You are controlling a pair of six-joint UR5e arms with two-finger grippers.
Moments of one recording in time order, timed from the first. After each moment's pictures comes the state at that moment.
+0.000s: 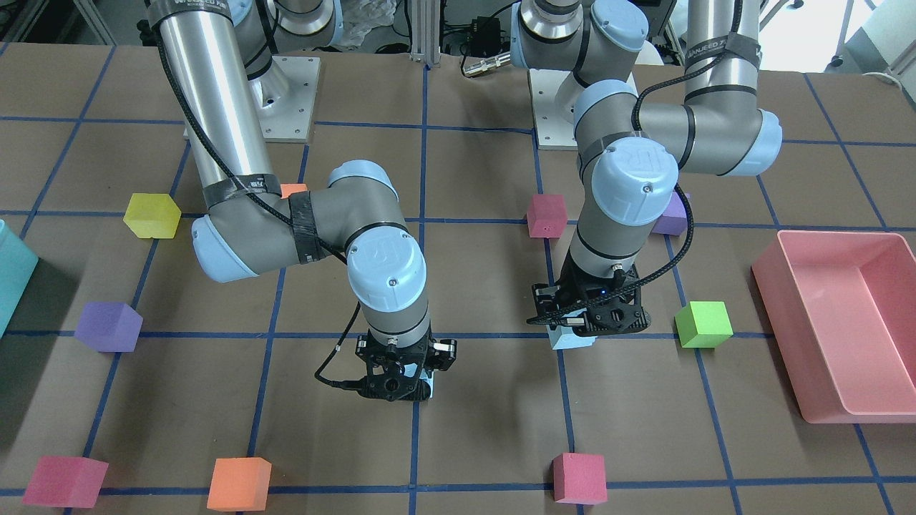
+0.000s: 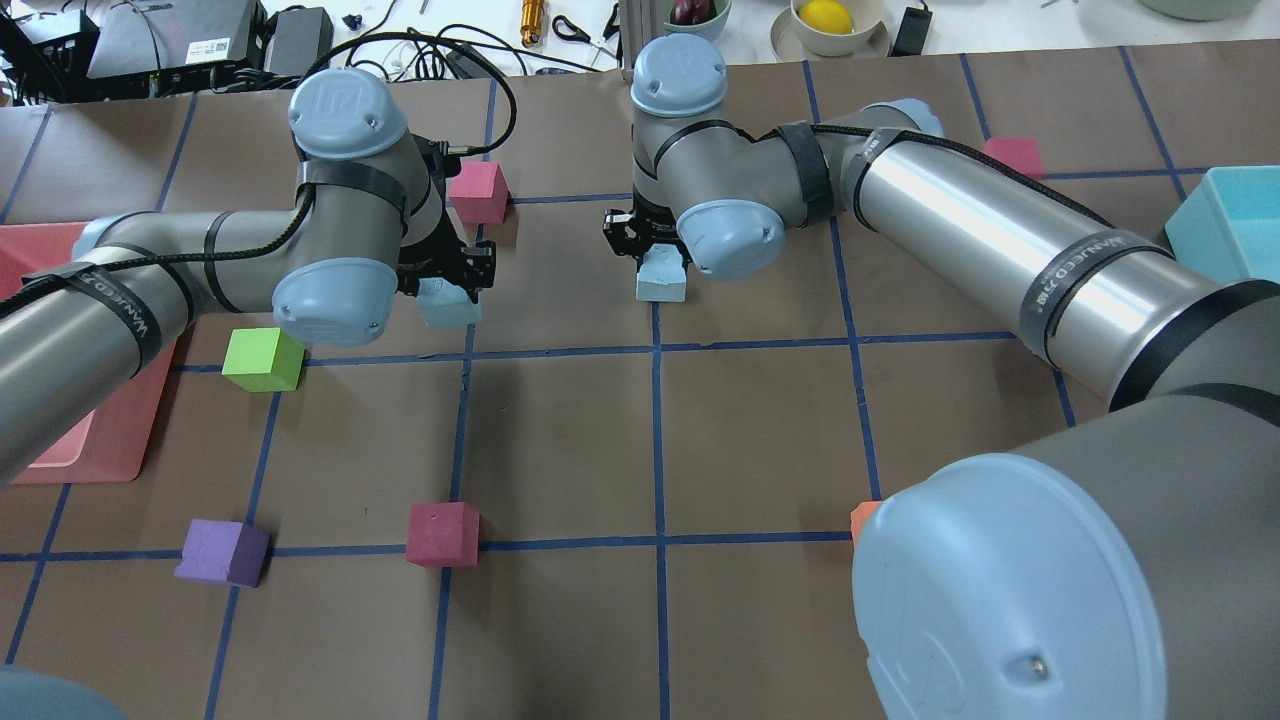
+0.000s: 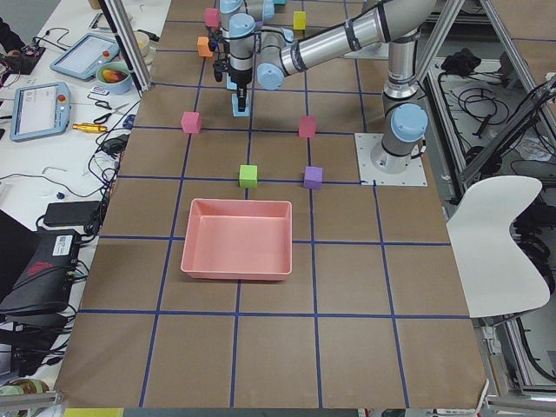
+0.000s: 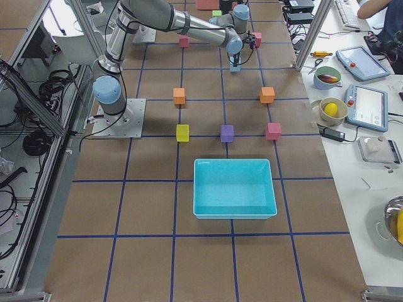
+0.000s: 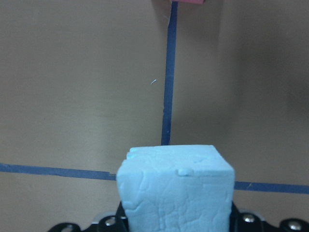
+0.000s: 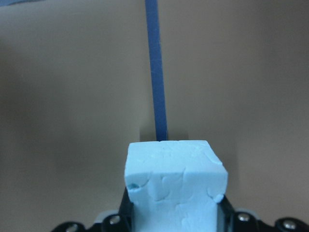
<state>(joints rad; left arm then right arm) -1.62 -1.86 -1.77 -1.00 1.61 -0.13 1.89 -0.93 1.45 -2.15 -1.53 0.41</state>
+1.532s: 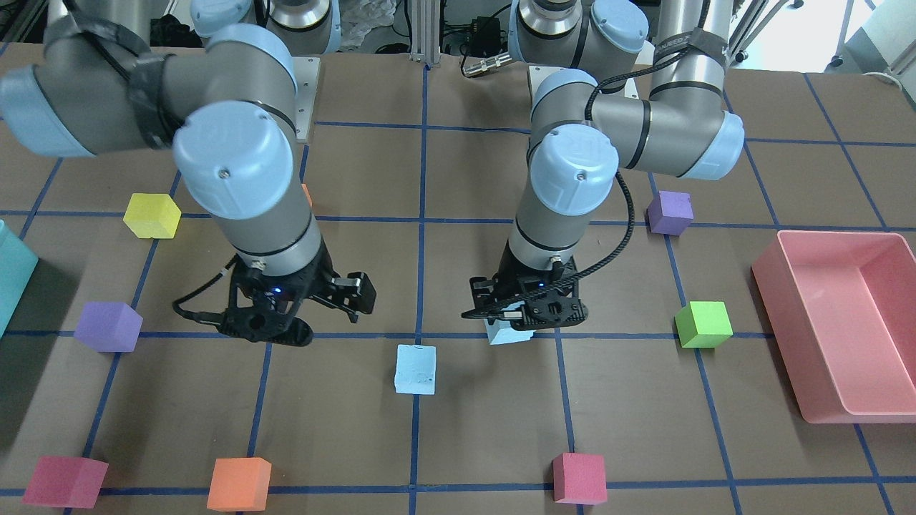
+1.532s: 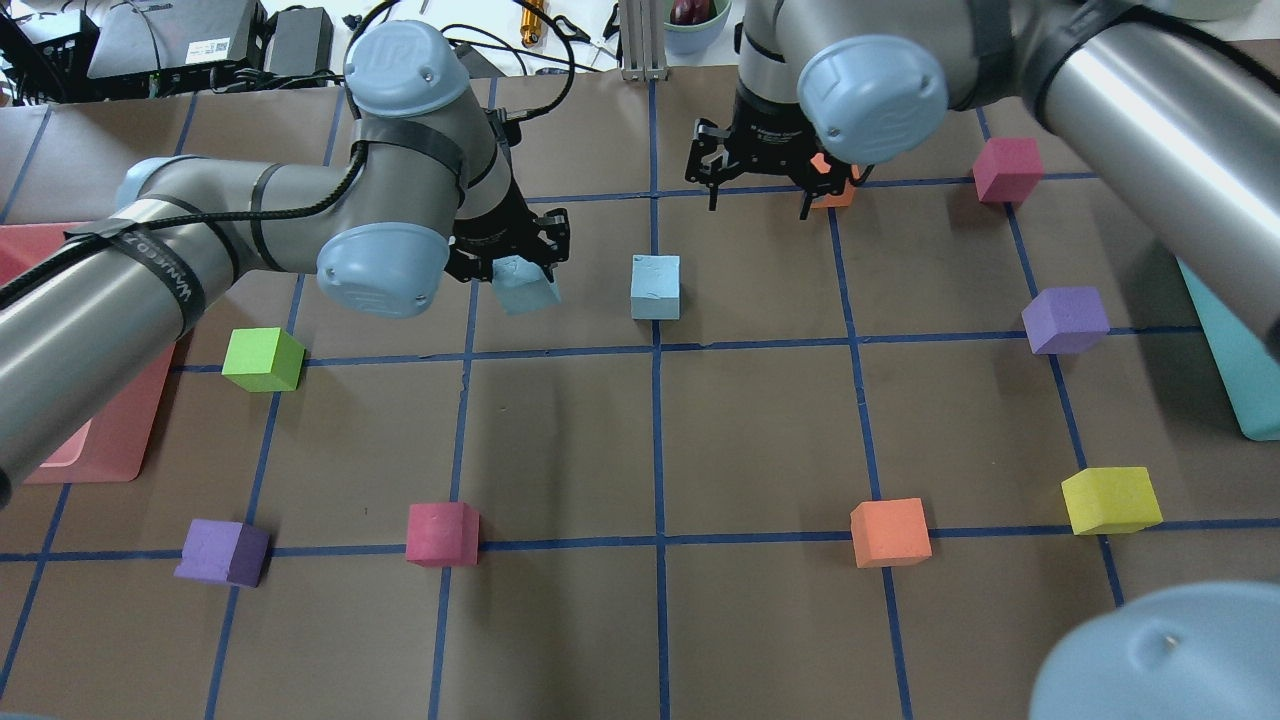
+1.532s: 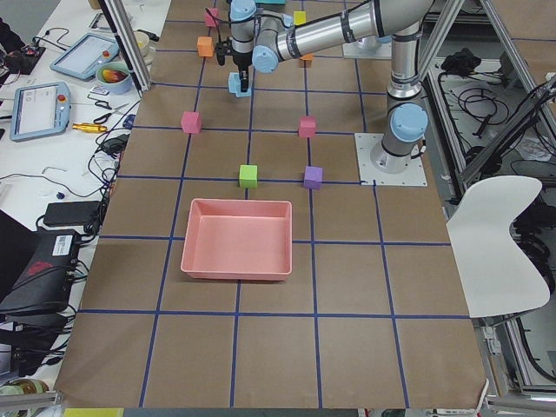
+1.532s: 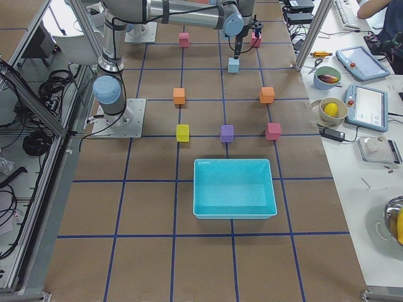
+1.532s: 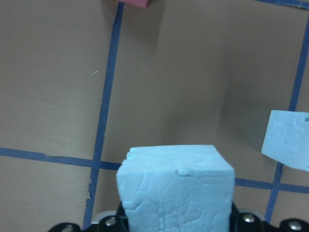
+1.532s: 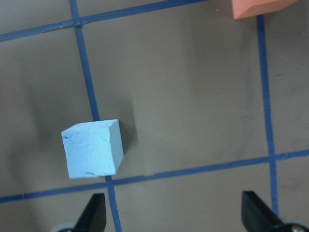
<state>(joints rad) -1.77 -1.90 -1.69 -1.04 1.54 -0.32 1.73 -1.22 1.40 -1.72 -1.54 0.30</state>
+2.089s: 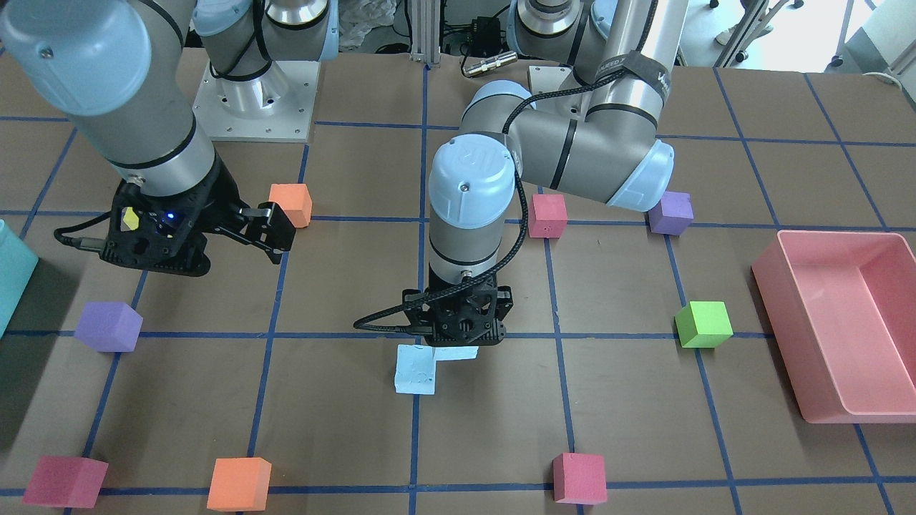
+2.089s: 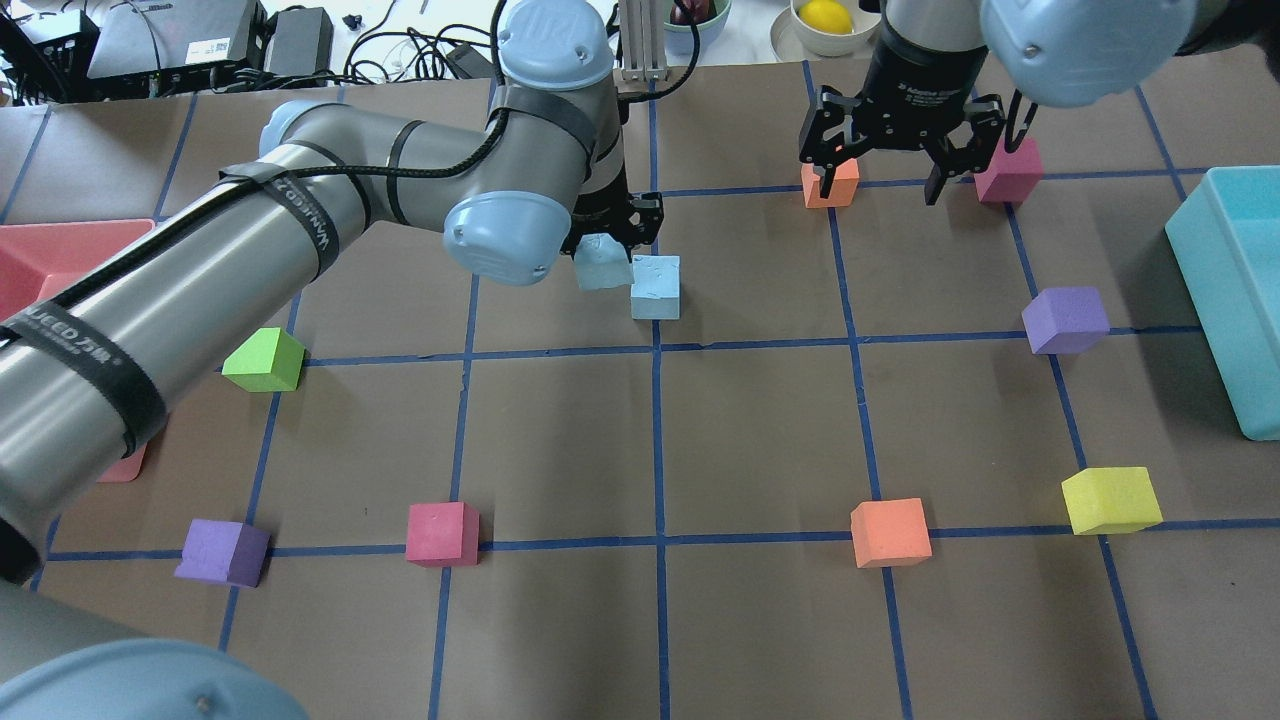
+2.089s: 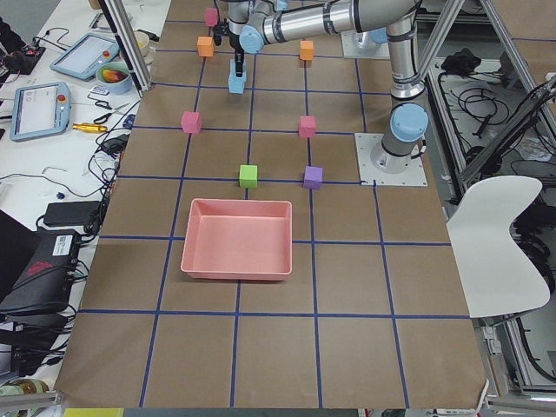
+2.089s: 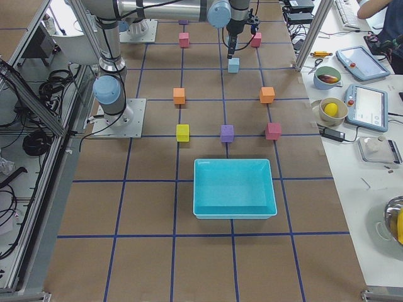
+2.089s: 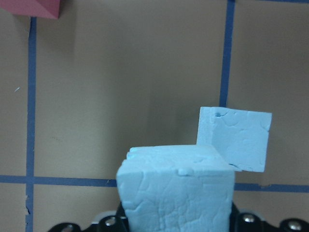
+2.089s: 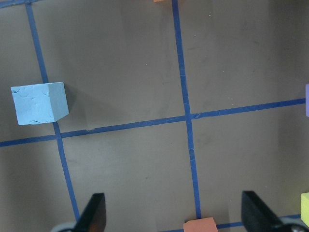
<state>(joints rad) -1.89 -2.05 -1.48 -1.09 1.61 -0.36 1.61 -1.38 1.44 -1.57 -1.55 0.17</state>
